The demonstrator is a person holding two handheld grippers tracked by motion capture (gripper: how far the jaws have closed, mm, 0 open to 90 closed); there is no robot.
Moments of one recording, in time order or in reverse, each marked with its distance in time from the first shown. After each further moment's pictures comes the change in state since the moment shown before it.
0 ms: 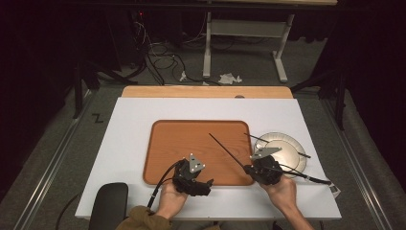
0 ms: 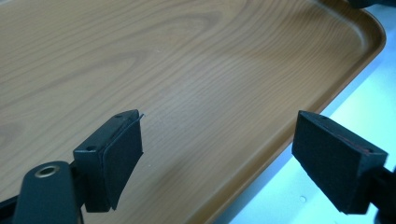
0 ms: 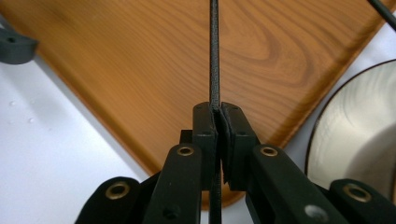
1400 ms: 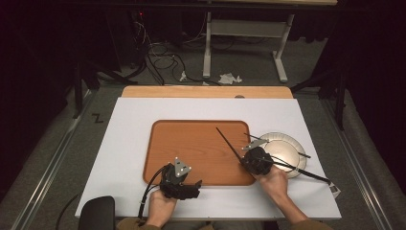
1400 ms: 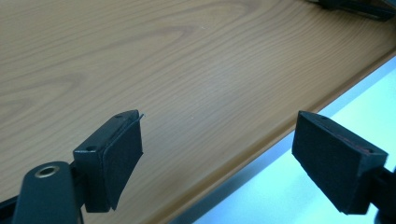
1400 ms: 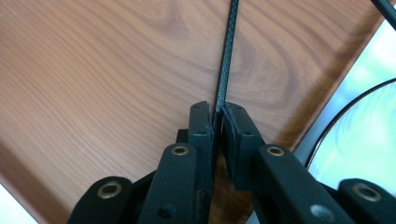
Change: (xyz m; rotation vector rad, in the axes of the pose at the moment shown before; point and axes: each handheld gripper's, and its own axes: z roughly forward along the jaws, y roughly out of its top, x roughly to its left) left arm 0.012 -0.021 -0.024 -0.012 0.073 -0.087; right arm -0.015 0.017 0.038 0.077 -0.088 0.017
